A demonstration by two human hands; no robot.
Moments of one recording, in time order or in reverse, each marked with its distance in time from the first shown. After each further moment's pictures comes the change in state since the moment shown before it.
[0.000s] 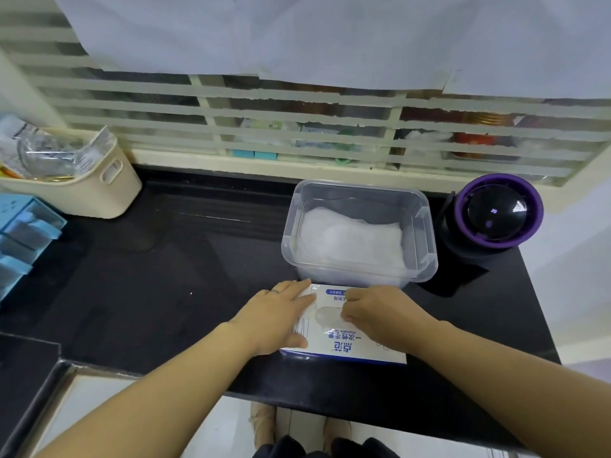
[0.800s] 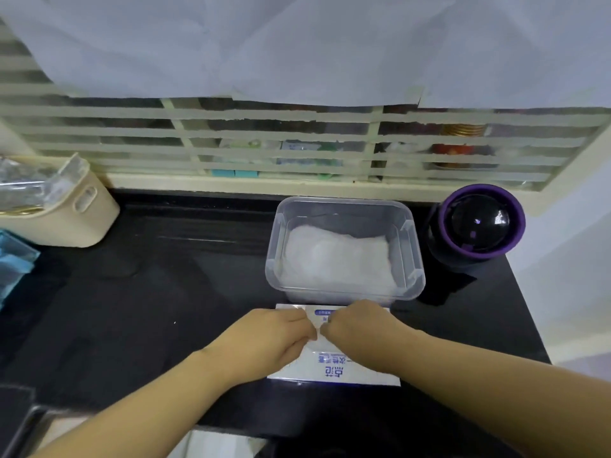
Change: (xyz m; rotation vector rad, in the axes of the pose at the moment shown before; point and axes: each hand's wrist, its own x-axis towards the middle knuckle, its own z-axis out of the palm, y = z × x) left_hand -0.005 -0.002 -0.023 -0.125 0.368 0.340; right_hand 0.016 -0.010 -0.033 -0.161 -0.286 0.039
